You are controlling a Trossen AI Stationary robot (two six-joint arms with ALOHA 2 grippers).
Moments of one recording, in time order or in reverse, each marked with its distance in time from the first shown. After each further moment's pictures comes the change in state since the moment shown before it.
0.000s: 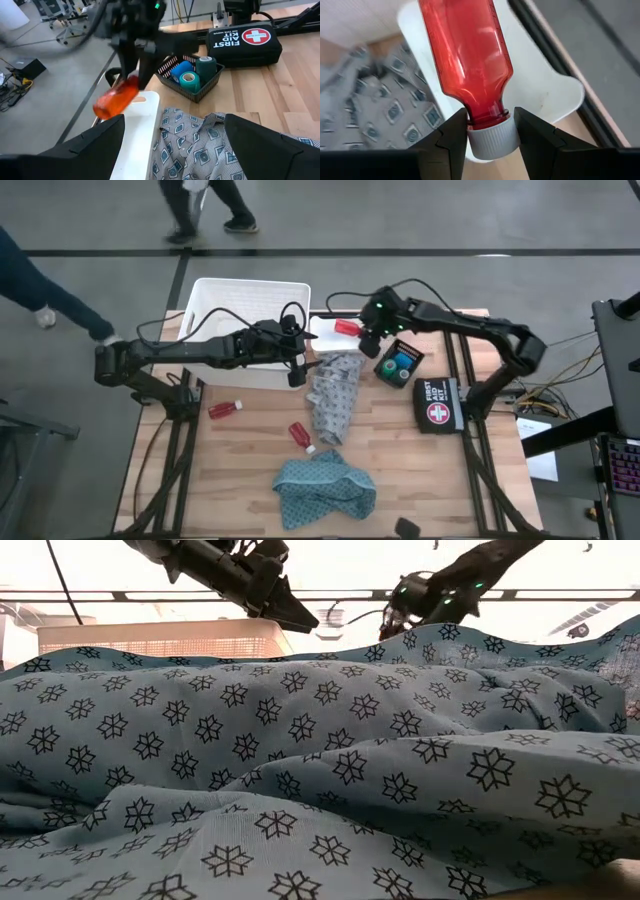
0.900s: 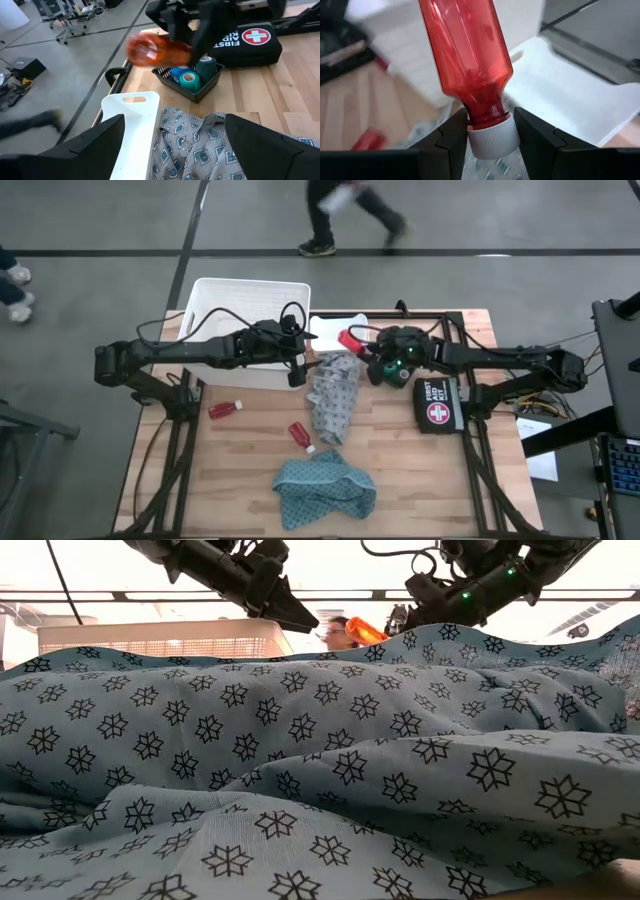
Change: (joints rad) left arm 0.000 0.000 0.000 0.000 0.000 0.000; right arm 0.303 -0.372 -0.434 0.495 0.173 0.423
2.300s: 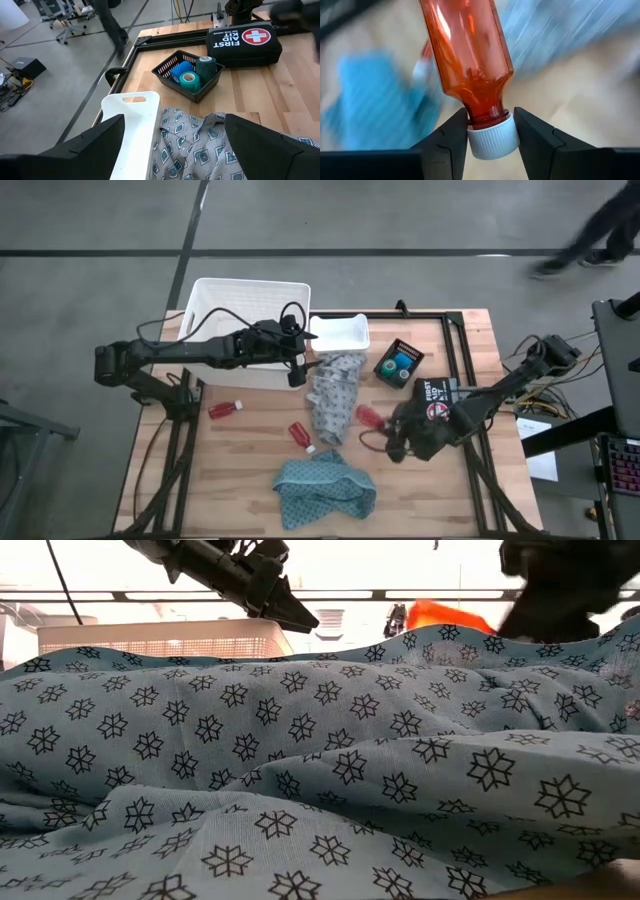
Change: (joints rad) left arm 0.000 0.000 0.000 0.000 0.000 0.000; right arm 0.855 0.033 0.000 -0.395 0.556 0.752
